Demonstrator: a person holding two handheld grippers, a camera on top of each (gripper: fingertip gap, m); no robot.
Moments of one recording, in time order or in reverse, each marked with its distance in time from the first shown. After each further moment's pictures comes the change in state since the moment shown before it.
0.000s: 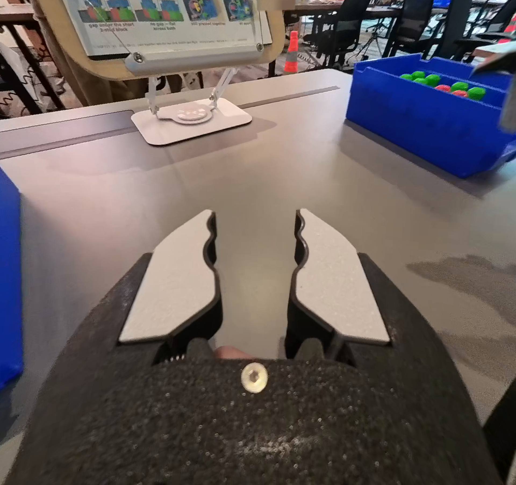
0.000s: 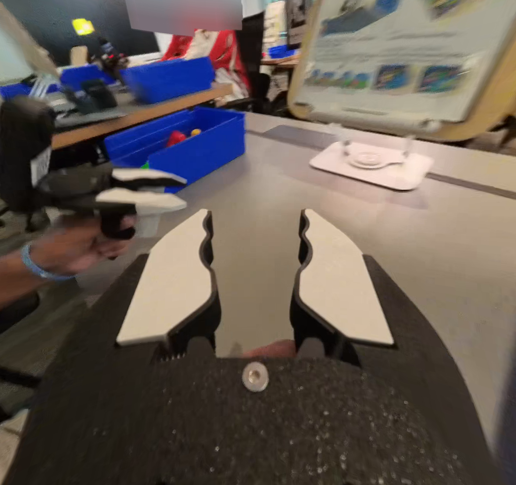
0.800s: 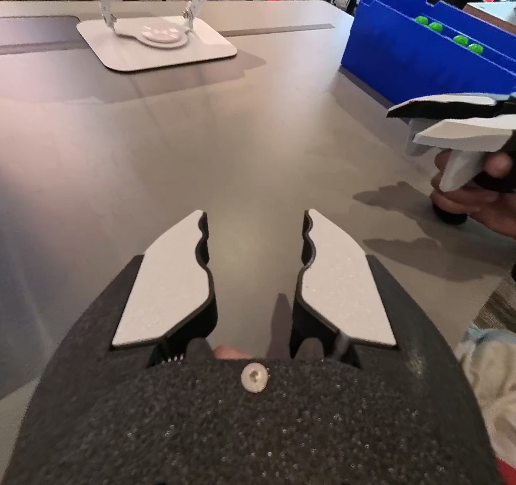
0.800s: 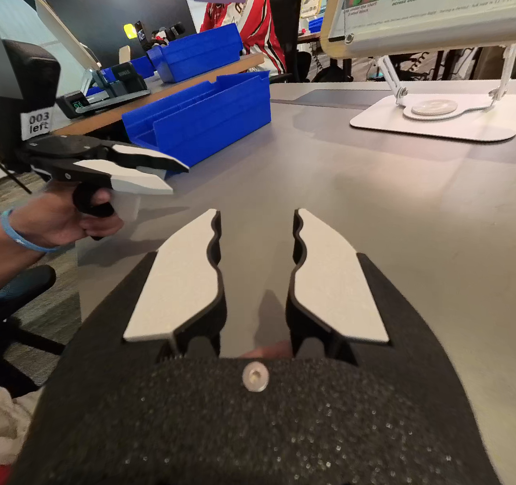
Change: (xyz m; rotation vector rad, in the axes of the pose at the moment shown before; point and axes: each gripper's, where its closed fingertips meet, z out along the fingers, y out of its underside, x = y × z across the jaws) left arm -0.006 0.036 -0.004 -0.188 0.105 -0.107; right arm 0.005 0.069 0.044 -0.033 -0.151 0.107
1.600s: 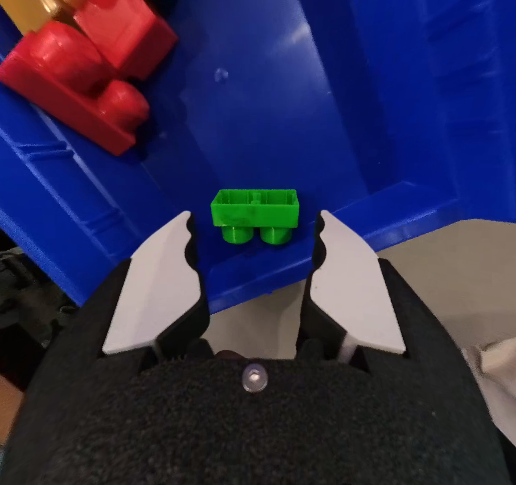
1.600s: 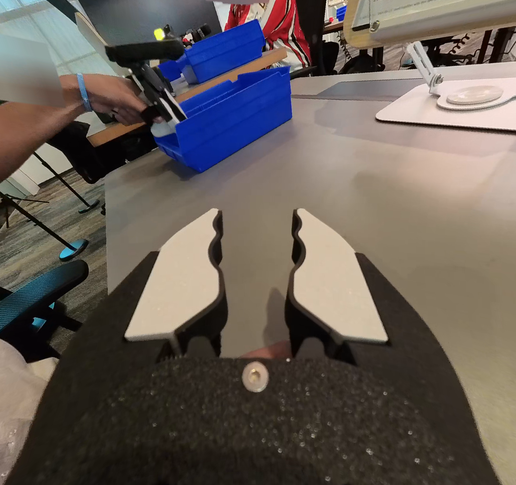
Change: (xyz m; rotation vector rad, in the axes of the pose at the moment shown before) left arm -0.278 0.032 -0.109 -0.912 -0.319 -0.007; right arm -0.006 -0.001 0.001 -0.014 -0.096 0.051
